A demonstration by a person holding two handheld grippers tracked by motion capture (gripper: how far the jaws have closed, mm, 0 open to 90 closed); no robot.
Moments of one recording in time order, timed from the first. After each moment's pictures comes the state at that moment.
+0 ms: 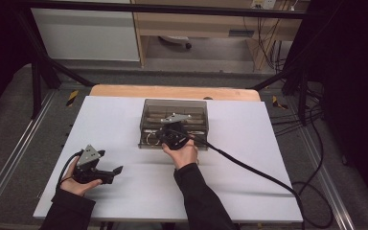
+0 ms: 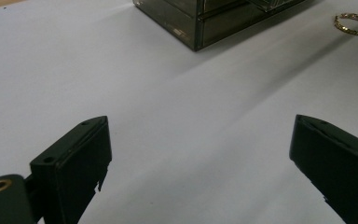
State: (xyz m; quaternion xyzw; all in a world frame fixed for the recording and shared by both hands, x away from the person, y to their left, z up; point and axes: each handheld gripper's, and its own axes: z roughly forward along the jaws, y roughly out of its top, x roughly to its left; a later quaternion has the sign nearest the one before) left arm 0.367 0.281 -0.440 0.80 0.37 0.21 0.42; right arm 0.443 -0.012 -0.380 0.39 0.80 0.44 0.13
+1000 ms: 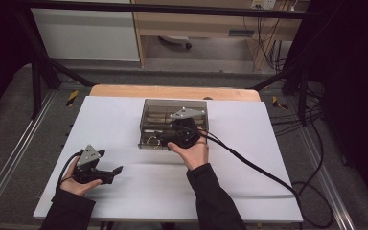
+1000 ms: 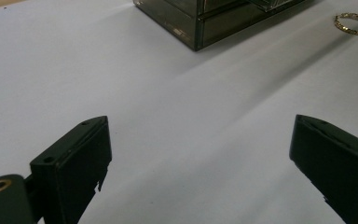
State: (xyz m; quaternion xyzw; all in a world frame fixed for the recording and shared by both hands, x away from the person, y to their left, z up) left arm 0.367 0.282 -0.440 0.80 0.37 0.21 0.42; right arm 0.425 -0.042 -0.336 0.37 0.79 0.48 0.15
